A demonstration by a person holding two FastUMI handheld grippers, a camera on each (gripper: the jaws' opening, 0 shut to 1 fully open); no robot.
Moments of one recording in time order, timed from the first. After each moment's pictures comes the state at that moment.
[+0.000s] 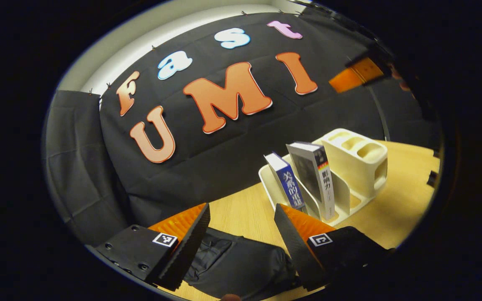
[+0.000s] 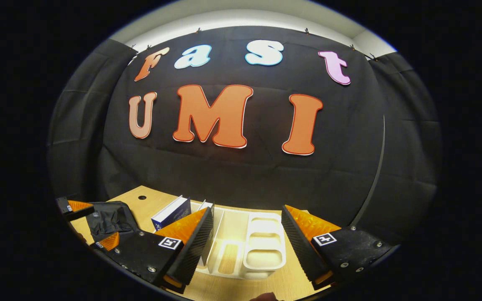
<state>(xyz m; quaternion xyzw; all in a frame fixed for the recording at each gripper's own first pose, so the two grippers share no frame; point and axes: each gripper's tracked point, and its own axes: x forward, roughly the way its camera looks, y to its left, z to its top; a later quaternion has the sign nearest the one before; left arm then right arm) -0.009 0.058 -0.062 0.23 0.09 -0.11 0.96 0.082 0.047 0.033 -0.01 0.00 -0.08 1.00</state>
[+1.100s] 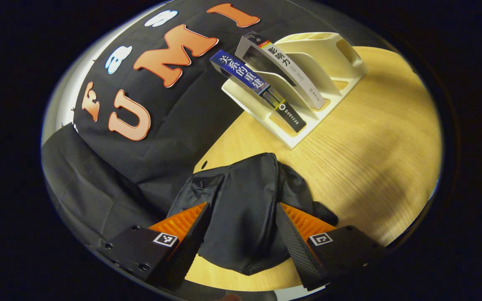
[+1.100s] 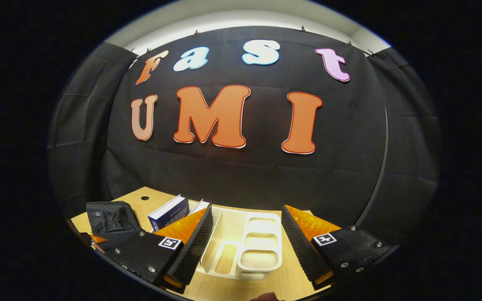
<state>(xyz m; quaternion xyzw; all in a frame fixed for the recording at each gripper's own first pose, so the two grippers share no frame) -0.051 0.140 -0.099 0.41 0.23 -0.07 0.88 0.080 0.031 0.024 0.00 0.00 -0.06 1.00</state>
